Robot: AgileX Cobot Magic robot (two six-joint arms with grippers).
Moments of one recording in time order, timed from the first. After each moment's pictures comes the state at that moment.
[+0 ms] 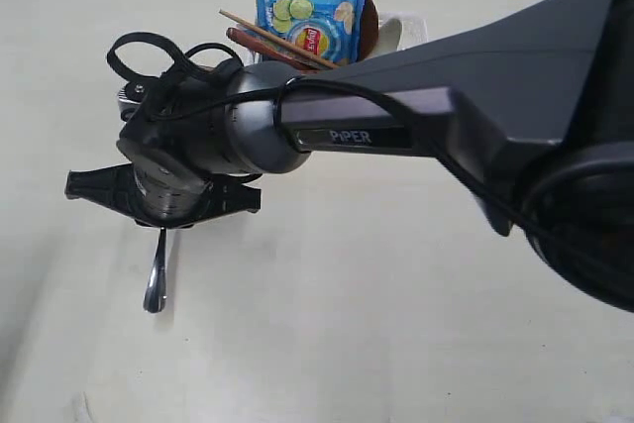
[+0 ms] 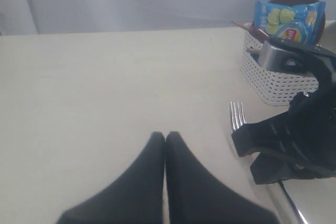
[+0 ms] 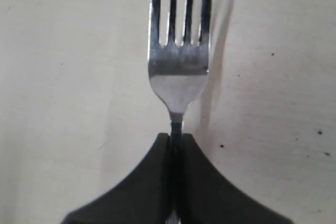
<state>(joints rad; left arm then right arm) -0.20 0.00 0.00 0.04 0.36 -0.08 1.09 2.19 -1.53 -0.21 0.55 1.14</state>
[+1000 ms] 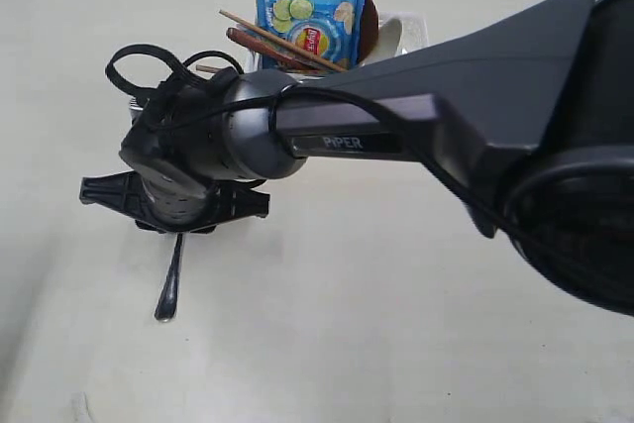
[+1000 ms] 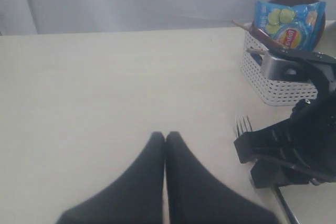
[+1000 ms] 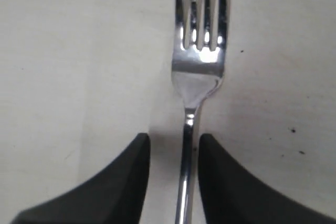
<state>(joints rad) -0.20 0.00 0.00 0.04 0.36 -0.08 1.09 2.21 -1.53 -0.25 0.59 1.20</state>
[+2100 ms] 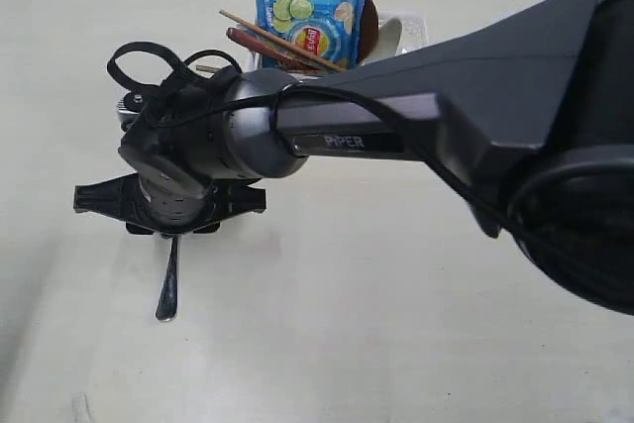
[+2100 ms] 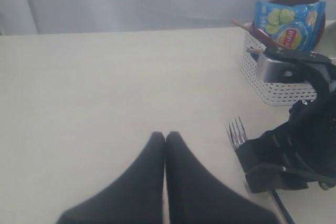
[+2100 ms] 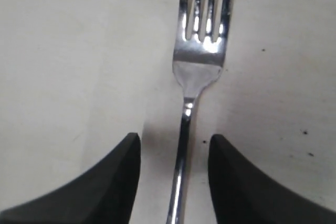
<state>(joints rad) -0.20 0.00 0.00 0.04 0.36 -0.08 1.09 2.20 -1.53 -0.20 0.58 1.06</state>
